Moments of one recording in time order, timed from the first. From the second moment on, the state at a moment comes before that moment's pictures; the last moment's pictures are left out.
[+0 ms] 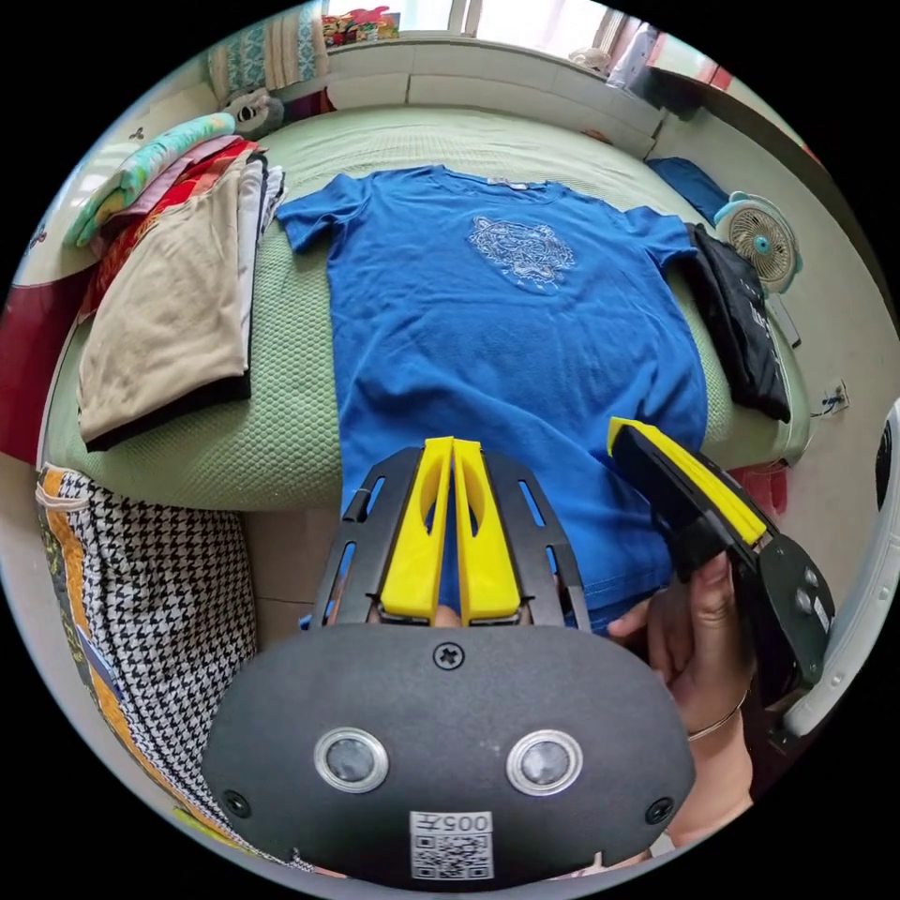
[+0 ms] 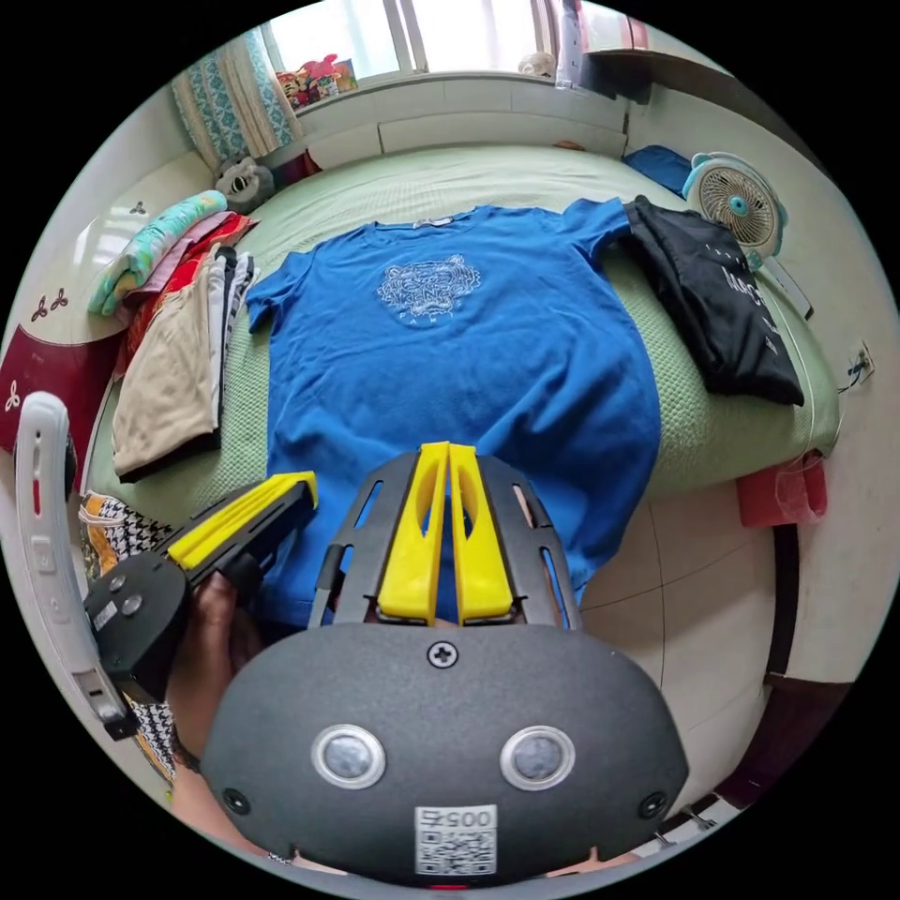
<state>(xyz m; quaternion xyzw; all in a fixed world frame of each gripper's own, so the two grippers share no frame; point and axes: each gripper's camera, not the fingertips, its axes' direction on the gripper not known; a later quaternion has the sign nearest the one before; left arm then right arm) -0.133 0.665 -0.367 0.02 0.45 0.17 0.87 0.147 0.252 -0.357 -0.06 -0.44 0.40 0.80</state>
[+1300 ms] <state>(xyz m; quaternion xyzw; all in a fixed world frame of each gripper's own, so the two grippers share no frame) -0.094 0.665 -0.378 -0.02 0.43 0.19 0.88 0.134 0.225 -0.309 -0.11 -0.47 0.40 0.78</state>
